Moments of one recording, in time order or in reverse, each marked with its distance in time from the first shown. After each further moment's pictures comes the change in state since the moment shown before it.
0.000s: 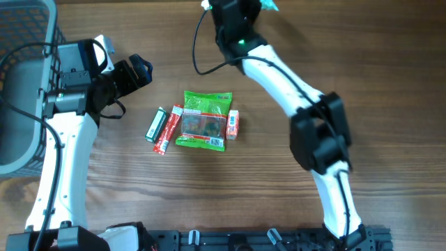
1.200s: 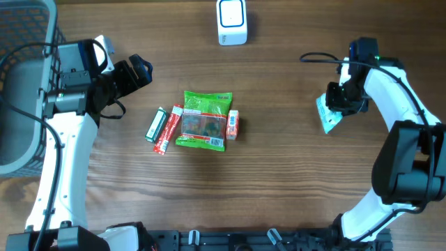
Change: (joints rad) left arm 0.000 0.000 0.000 -0.003 0.000 0.000; right arm -0.633 -0.409 -0.724 -0.695 -0.893 1.024
